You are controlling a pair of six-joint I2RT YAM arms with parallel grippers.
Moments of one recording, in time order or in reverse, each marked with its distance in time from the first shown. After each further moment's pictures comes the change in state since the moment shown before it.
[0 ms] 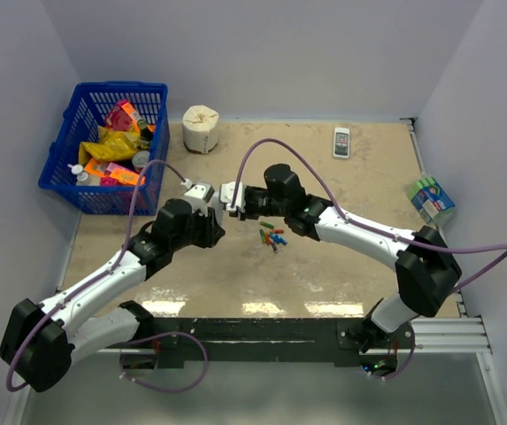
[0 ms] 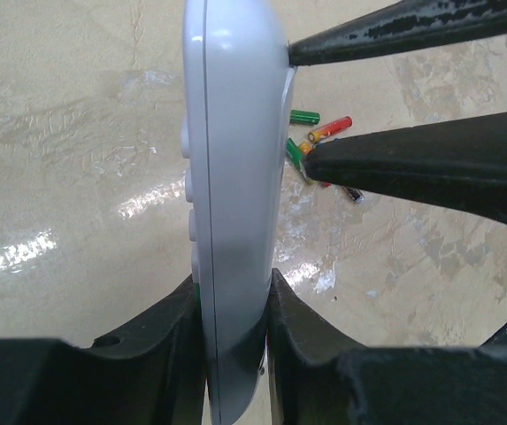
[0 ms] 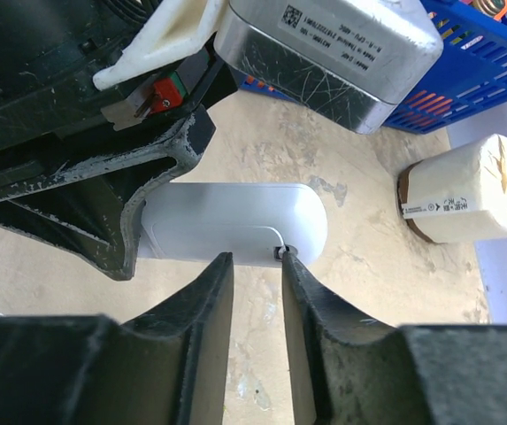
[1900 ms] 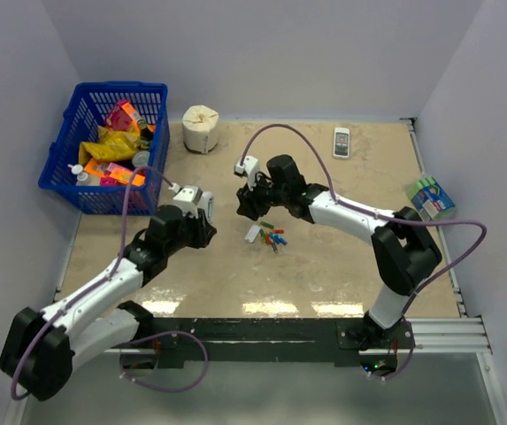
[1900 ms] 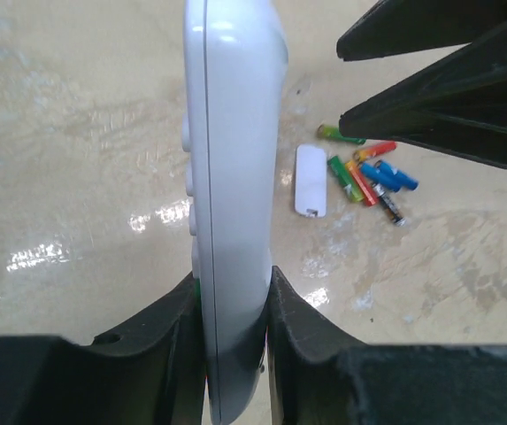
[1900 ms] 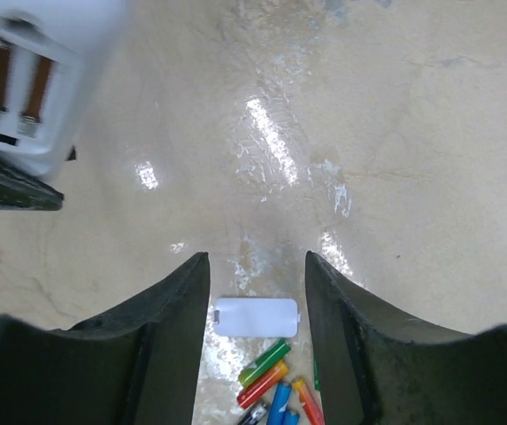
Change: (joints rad) left arm 0.064 0.000 -0.090 0.085 -0.034 -0.011; right arm -0.142 0.178 0.057 -0.104 0.044 0.480
